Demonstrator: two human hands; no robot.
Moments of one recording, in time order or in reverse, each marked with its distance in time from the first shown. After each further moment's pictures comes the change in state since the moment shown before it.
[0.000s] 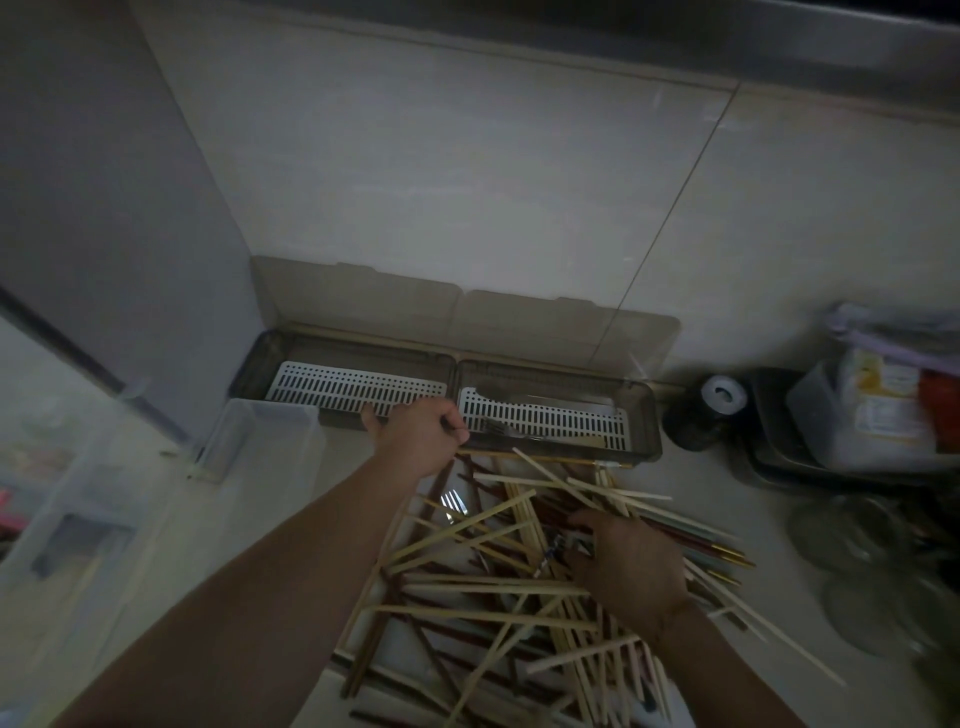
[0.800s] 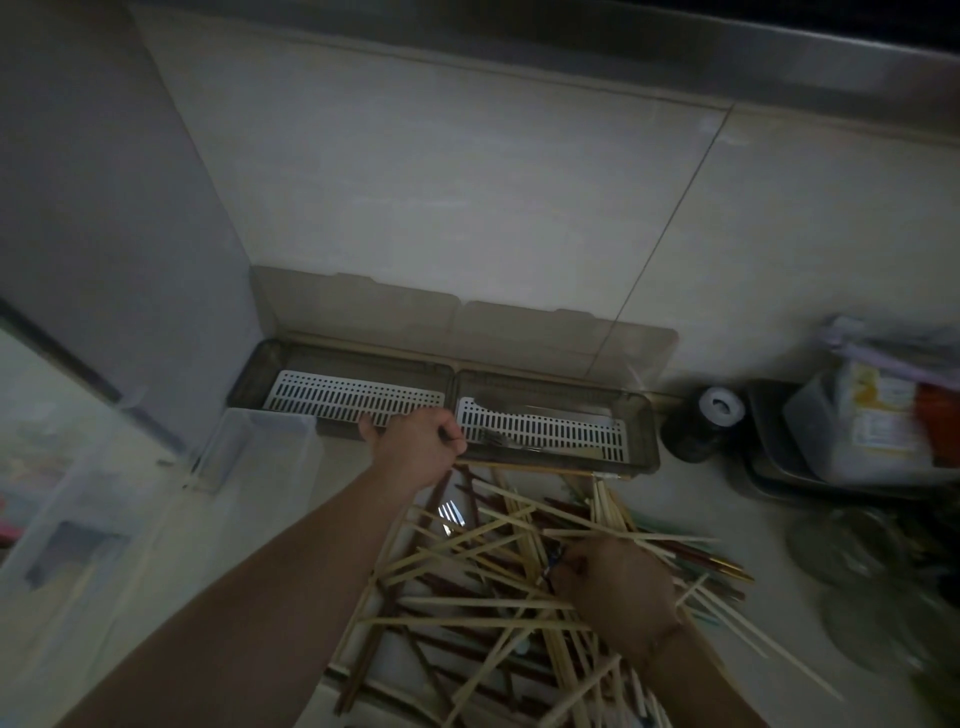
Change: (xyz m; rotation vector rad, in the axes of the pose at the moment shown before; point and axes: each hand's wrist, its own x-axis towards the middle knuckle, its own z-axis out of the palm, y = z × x) left_hand 0.000 0.002 -0.002 0.021 -0.009 0.000; right_hand -0.002 -0.008 0.004 0.068 -0.099 0.034
